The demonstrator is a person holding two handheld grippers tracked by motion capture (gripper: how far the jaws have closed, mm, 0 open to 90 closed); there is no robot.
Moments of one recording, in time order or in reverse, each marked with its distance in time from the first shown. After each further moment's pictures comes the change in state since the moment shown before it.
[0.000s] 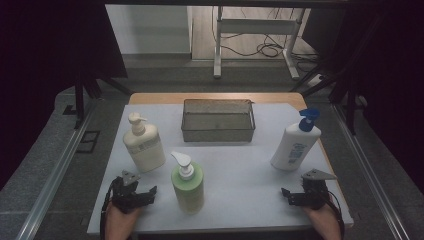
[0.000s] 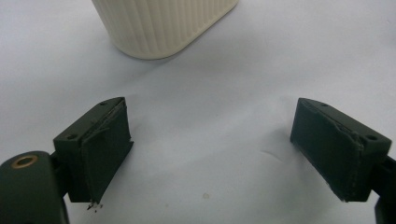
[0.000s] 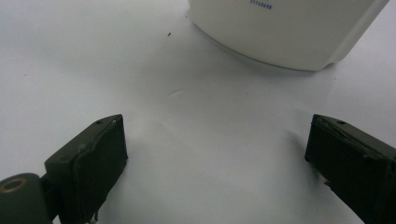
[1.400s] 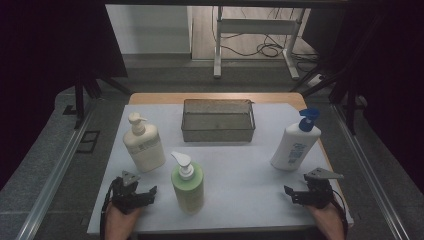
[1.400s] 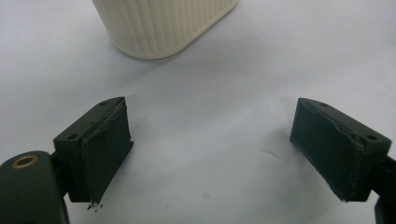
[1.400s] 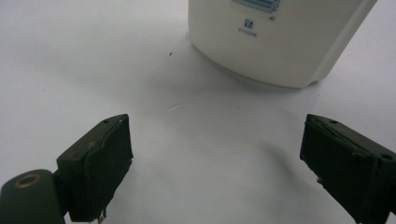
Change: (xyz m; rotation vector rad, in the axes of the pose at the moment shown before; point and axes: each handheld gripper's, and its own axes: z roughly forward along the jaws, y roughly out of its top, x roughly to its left) left arm 0.000 -0.001 0.000 -0.004 0.001 0.001; right arm -0.007 0.004 -0.011 -0.051 0.028 0.001
